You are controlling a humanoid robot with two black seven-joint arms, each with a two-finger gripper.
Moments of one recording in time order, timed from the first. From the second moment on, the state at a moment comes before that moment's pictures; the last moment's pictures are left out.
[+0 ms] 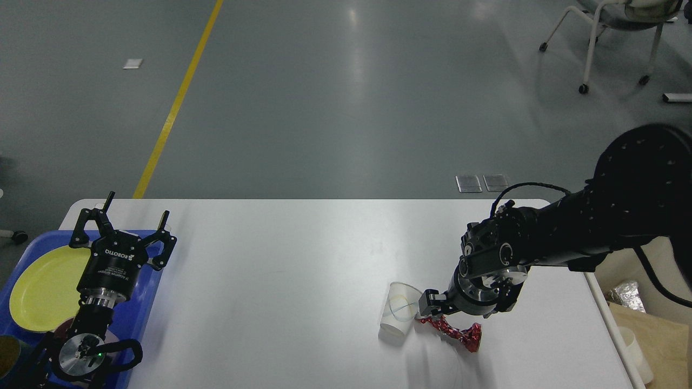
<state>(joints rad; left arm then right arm) -0.19 0.15 -1.53 -0.83 0.28 -0.65 -0.18 1.57 0.02 -1.13 1.27 -0.04 0.20 -0.27</state>
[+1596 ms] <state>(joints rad) -0.19 0.15 -1.53 -0.83 0.28 -0.65 -0.18 1.37 0.07 -1.22 1.13 -0.63 0.16 -0.01</state>
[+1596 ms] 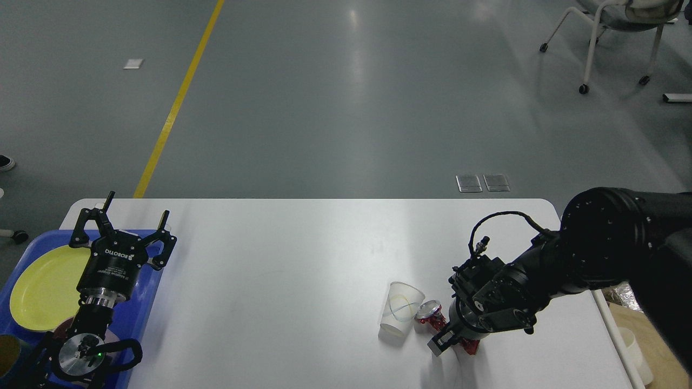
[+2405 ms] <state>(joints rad) -0.19 0.15 -1.53 -0.83 0.28 -0.65 -0.18 1.37 0.08 -1.22 1.14 -0.55 0.15 -0.08</state>
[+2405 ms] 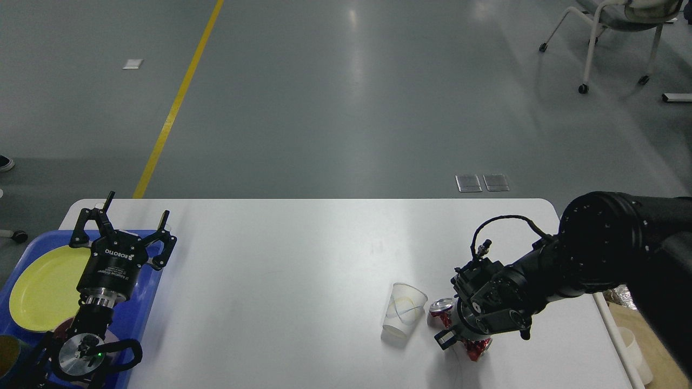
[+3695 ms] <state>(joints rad) -0.19 0.16 -1.53 -0.83 0.28 -0.65 -0.18 2.39 -0.24 -1.29 1.66 0.15 0.57 -0.11</state>
